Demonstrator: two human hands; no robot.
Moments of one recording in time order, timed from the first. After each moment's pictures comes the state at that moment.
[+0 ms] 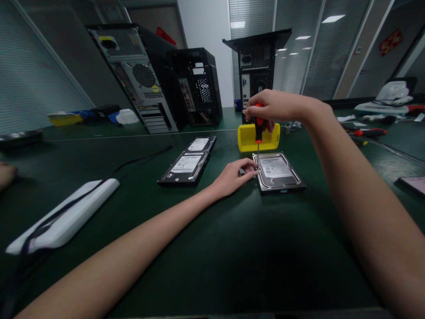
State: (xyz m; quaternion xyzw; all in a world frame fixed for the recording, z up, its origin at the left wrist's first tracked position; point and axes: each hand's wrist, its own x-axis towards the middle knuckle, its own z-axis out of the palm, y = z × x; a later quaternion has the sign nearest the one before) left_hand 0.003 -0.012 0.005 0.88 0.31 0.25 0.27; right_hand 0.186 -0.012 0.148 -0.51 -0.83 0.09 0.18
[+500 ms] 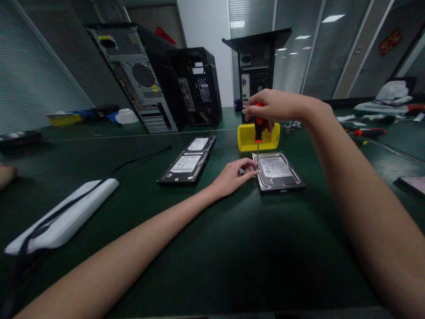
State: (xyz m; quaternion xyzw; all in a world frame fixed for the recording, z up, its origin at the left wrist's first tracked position) left_hand 0.003 -0.012 0.006 0.88 0.31 0.24 0.27; right_hand 0.187 -0.012 0.146 -0.51 -0.84 0.08 0.19
